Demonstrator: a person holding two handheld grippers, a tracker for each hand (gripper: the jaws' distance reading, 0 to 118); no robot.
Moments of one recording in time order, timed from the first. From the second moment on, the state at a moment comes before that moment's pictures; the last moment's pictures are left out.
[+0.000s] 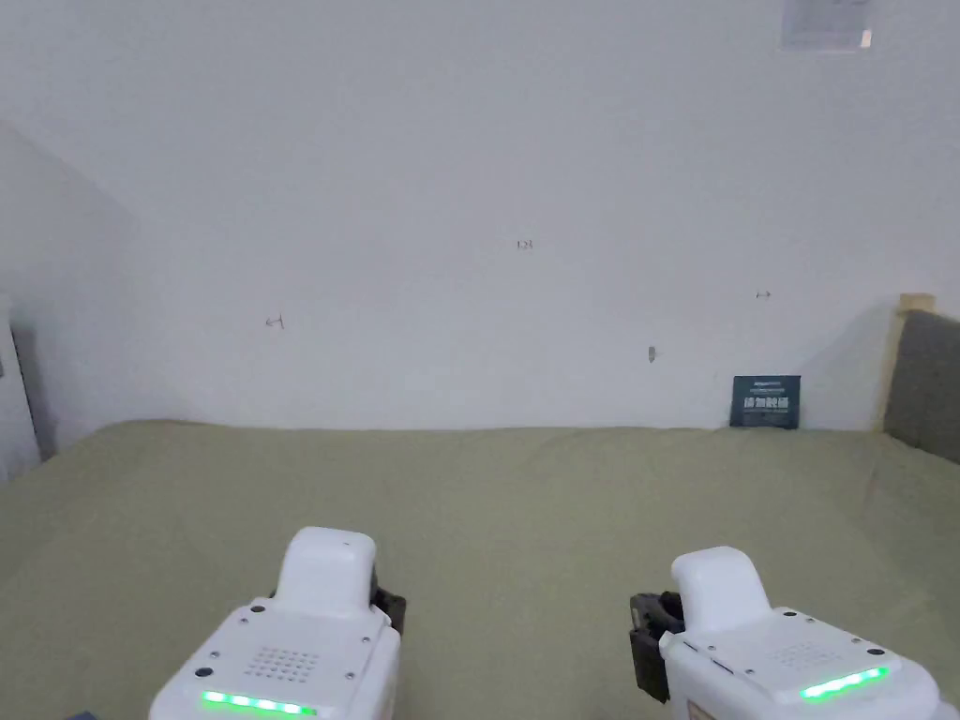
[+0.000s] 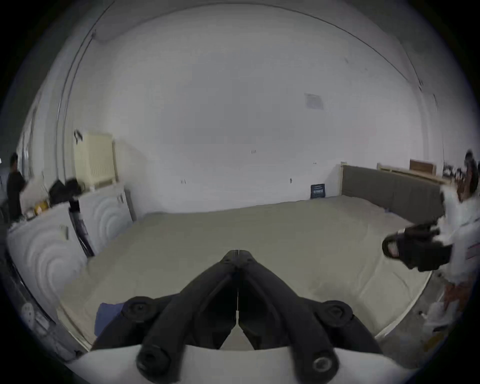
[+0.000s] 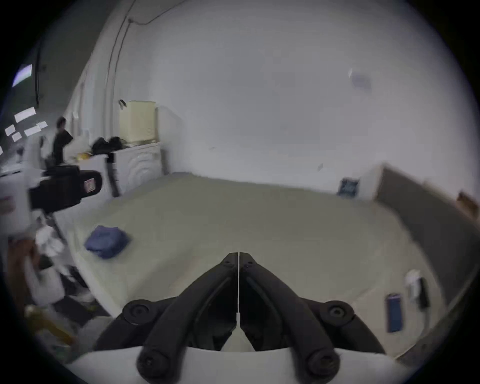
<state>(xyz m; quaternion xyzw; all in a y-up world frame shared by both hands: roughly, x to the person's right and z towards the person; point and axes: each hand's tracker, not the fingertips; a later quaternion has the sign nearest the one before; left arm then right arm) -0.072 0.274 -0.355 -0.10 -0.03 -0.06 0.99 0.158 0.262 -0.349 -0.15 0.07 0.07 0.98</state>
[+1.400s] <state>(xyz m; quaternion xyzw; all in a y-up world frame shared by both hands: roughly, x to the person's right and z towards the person) -0.062 0.306 -0.355 -0.06 -0.02 0.02 1.00 0.188 0.303 -0.323 0.00 0.00 0.01 1.00</state>
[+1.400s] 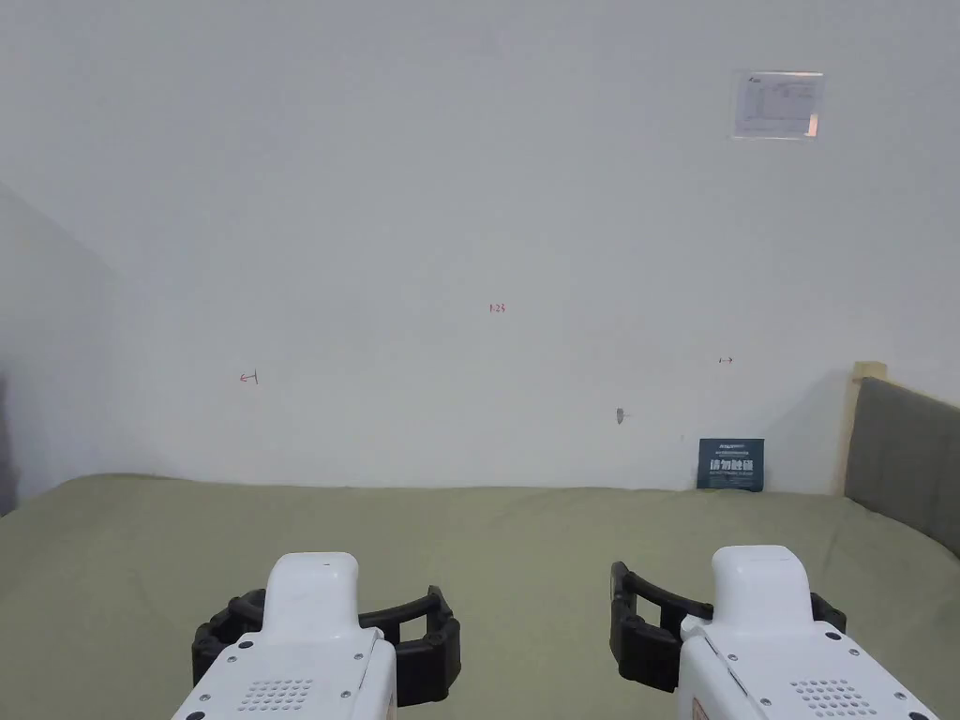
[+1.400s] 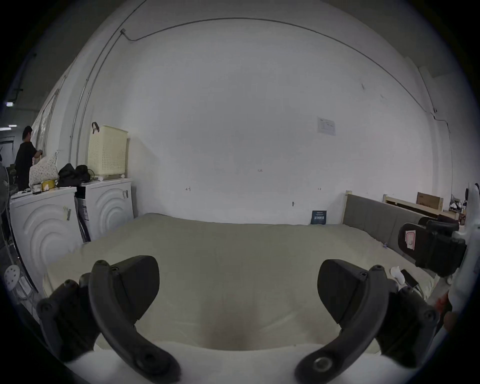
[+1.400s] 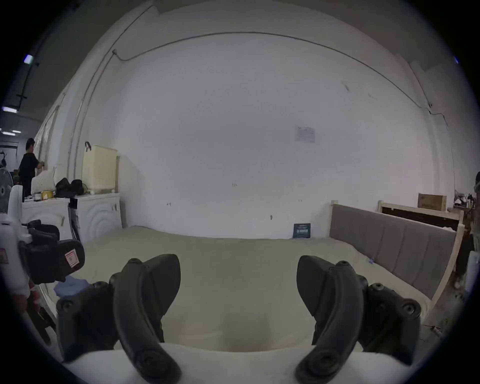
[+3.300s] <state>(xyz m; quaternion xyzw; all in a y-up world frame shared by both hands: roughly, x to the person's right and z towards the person) -0.060 0.319 -0.390 -0.07 -0.03 0.02 1.00 0.177 0.336 -0.375 -0.05 -0.07 -0.03 1.00</state>
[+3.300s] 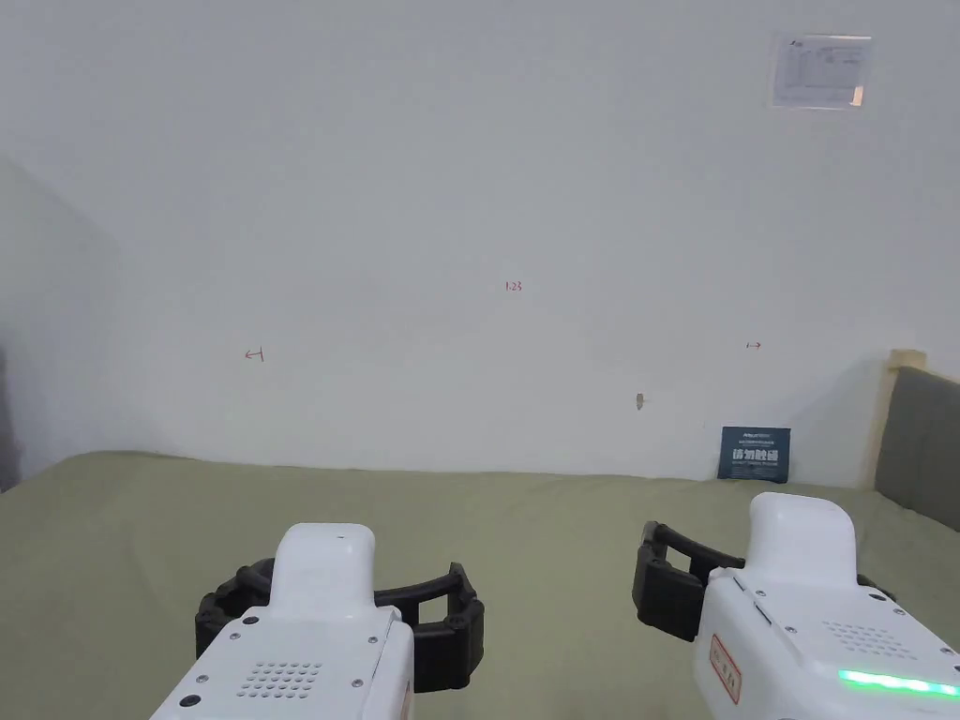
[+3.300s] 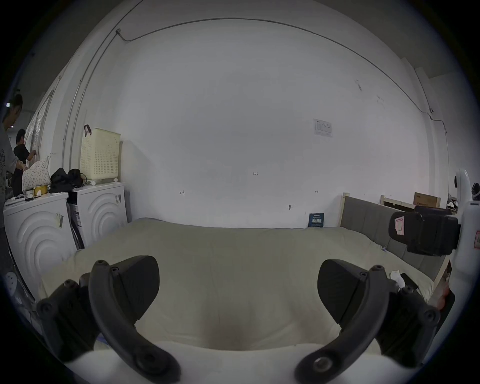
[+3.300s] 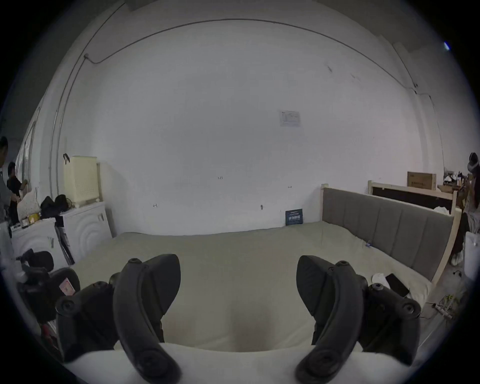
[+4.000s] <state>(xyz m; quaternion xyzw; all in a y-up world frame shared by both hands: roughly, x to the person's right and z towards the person) -0.077 0.328 -0.397 -0.07 -0.01 0.02 1.00 0.182 0.335 -0.378 -0.06 -0.07 -0.02 1.00</state>
